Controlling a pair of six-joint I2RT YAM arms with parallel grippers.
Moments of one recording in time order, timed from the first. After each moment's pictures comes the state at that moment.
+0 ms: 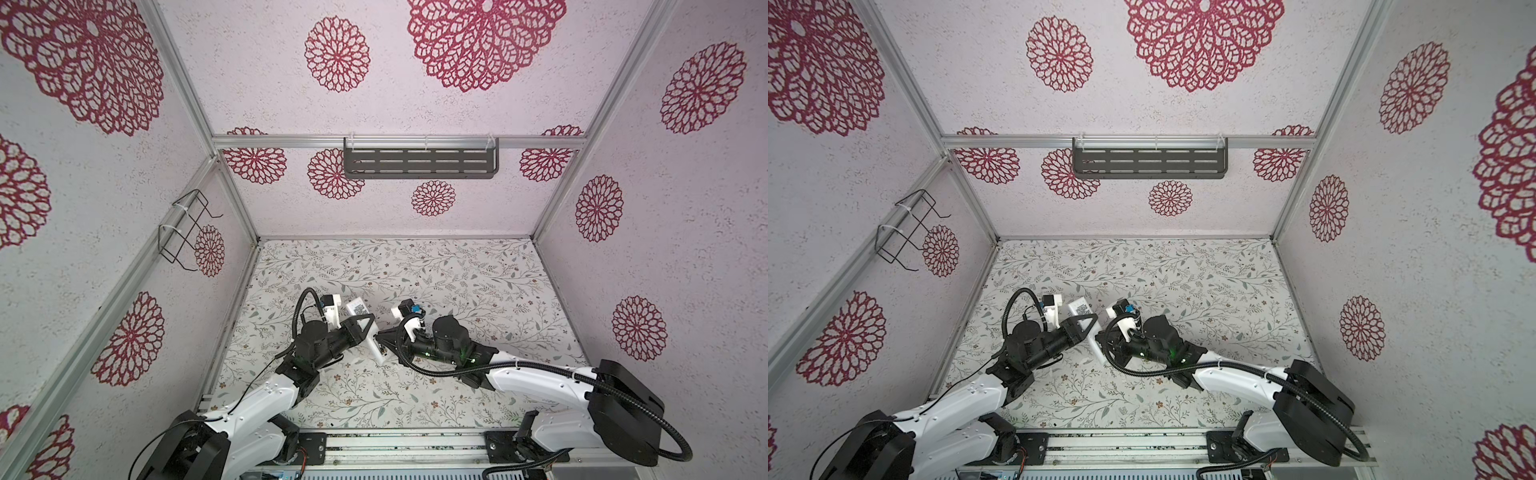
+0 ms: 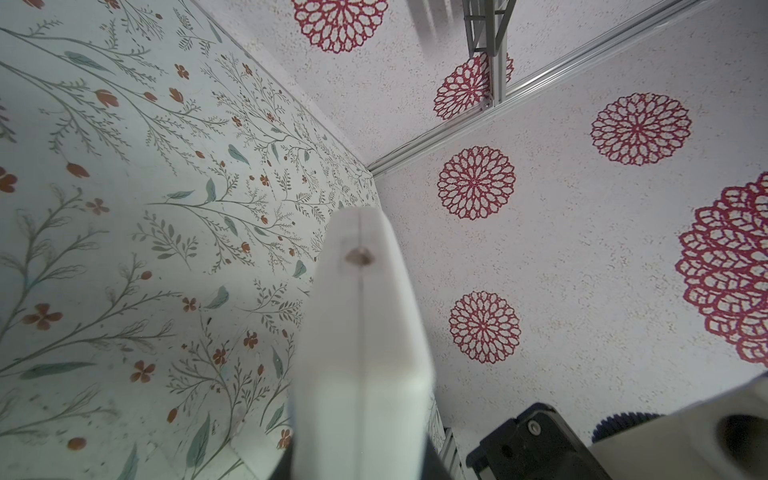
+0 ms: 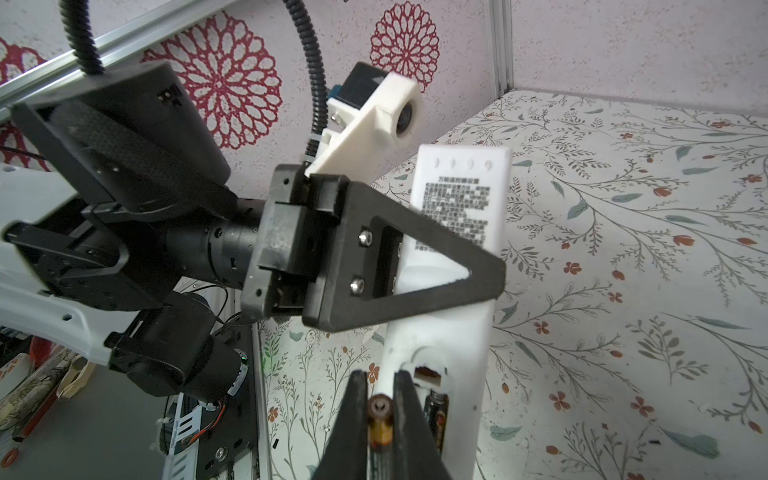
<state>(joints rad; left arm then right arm) -0.52 1.07 0.33 0.56 0.25 -1.01 0.99 1.34 0.67 0.45 -0.25 0.33</state>
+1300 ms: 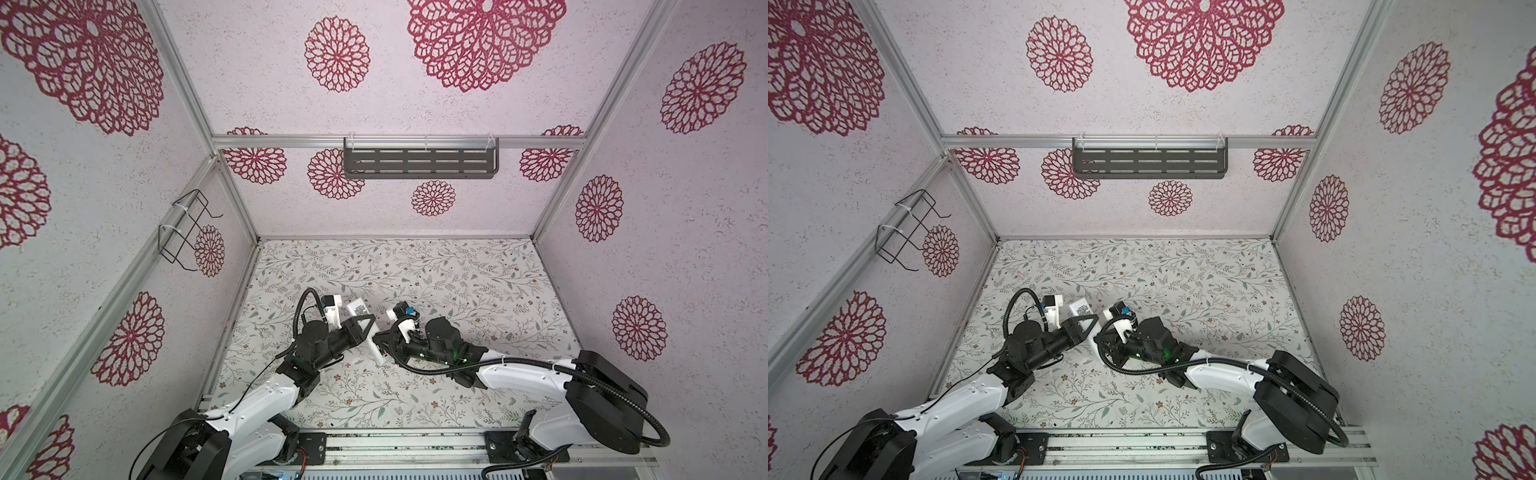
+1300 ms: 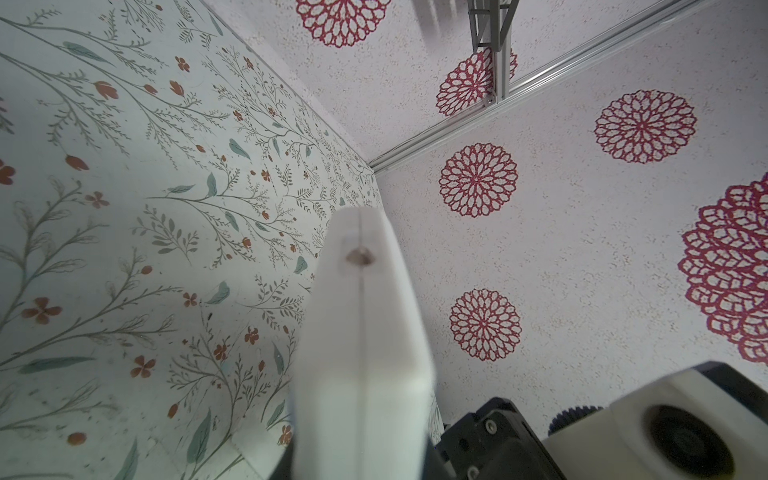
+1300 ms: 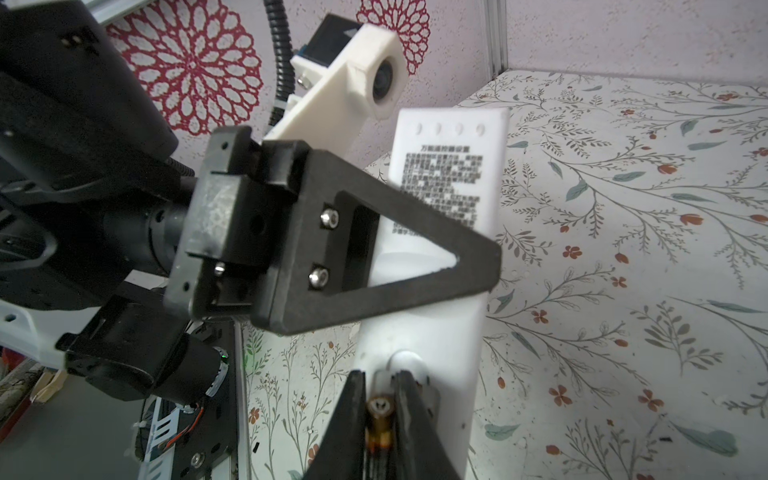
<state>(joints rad) -0.53 1.07 0.33 0.56 0.25 -1.02 1.00 1.43 0.67 0.51 -0.24 0.34</state>
